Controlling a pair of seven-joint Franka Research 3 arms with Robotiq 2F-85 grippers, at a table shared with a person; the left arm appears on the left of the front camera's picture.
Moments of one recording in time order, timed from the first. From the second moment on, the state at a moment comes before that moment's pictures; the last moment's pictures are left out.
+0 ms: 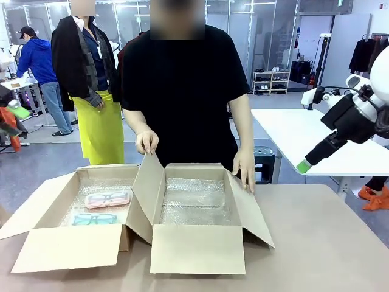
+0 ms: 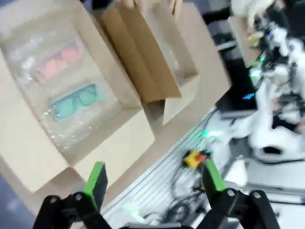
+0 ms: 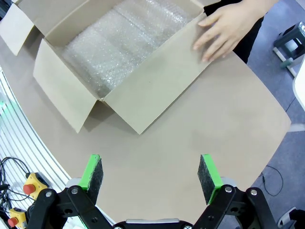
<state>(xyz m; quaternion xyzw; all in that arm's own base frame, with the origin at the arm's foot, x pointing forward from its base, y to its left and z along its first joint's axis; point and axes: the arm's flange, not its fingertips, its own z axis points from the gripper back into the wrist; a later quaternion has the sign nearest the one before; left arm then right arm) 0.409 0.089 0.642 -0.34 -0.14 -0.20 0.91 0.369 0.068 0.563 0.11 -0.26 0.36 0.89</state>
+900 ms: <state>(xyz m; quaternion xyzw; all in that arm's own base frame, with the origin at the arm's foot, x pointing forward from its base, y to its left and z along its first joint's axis) 0.334 0.001 0.599 -0.13 -0.35 -0.43 0.82 0.369 0.069 0.563 0.11 -0.26 0.36 0.89</state>
